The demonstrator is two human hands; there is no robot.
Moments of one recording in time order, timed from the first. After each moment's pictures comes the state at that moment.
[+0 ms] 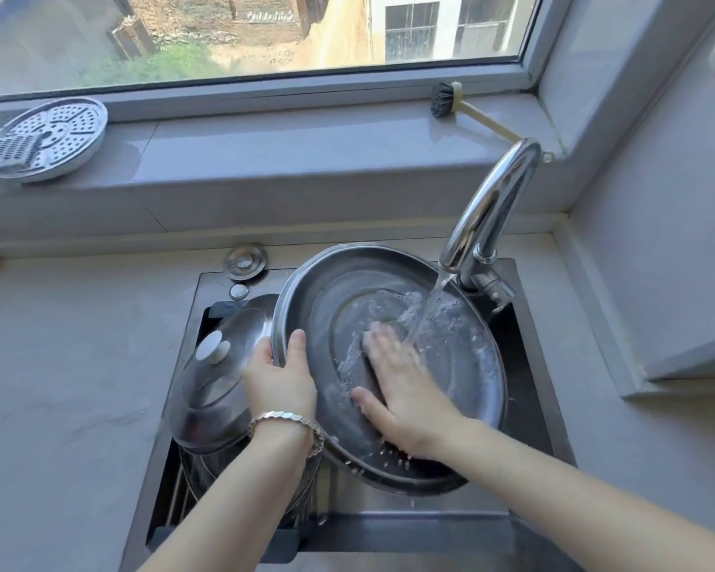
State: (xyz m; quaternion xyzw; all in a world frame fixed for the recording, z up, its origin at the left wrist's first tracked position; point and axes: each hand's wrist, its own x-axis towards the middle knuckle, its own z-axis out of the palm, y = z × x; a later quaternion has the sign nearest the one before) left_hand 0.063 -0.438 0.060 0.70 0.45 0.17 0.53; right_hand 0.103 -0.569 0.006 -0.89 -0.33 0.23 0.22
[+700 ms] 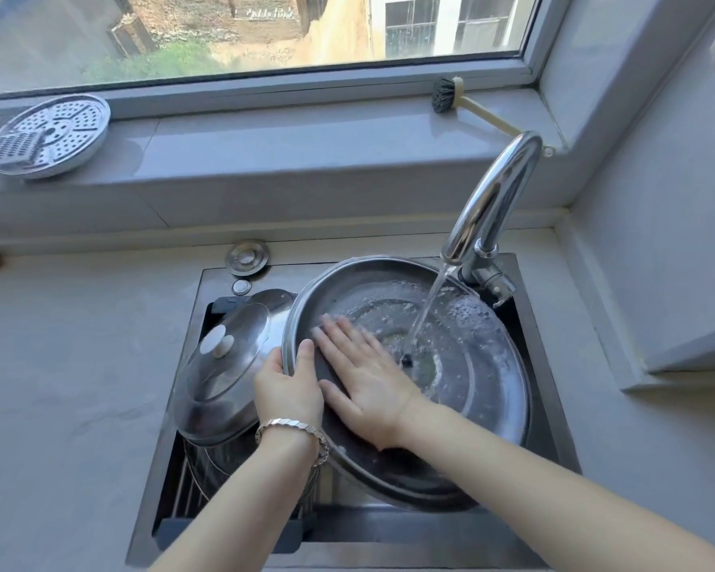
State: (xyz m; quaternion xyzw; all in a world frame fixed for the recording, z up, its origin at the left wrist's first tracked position) left_hand 0.052 -0.441 0.052 0.70 0.45 0.15 0.54; right_hand 0.097 -0.531 0.010 -0.86 -0.41 0.18 0.24
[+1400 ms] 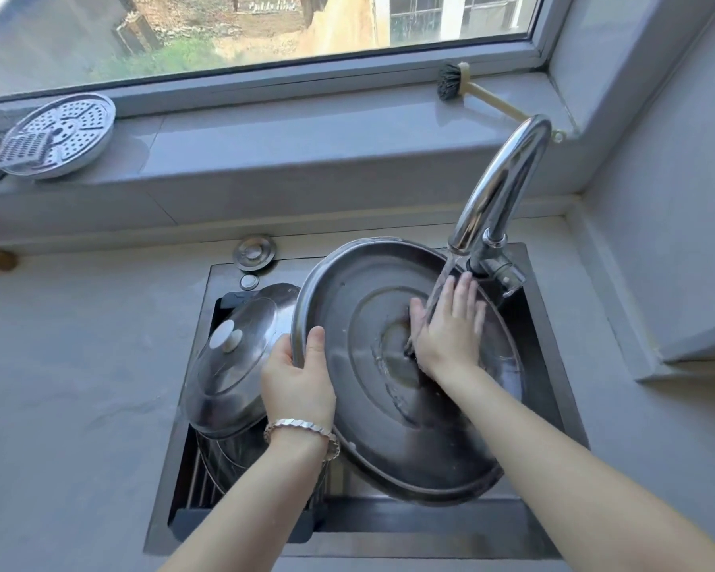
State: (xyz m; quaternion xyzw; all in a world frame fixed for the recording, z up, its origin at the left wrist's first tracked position) left_hand 0.047 -0.447 0.058 0.73 0.41 0.18 0.51; right_hand 0.153 -0.563 -0.032 -0.96 -0.01 0.12 0.24
